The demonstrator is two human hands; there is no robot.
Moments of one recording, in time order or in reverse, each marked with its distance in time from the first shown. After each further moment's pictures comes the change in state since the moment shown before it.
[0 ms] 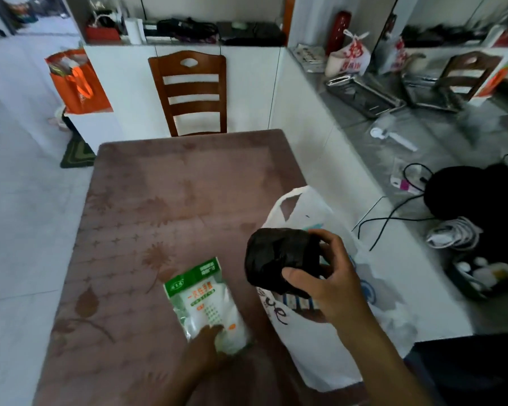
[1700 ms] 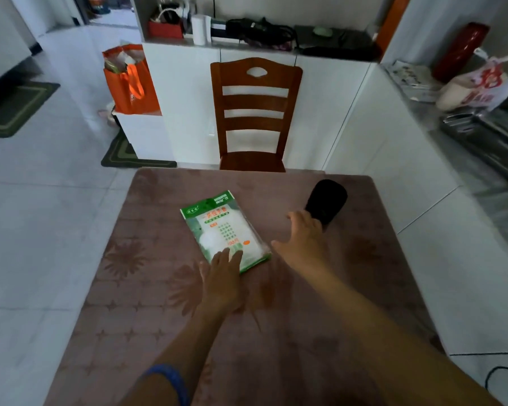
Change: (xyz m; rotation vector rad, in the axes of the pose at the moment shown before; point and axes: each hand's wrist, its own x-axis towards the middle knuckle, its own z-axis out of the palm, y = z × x) left_hand 0.333 0.059 -0.242 0.292 0.364 0.062; right_hand 0.436 0.061 0.246 -1.016 -0.113 -0.237
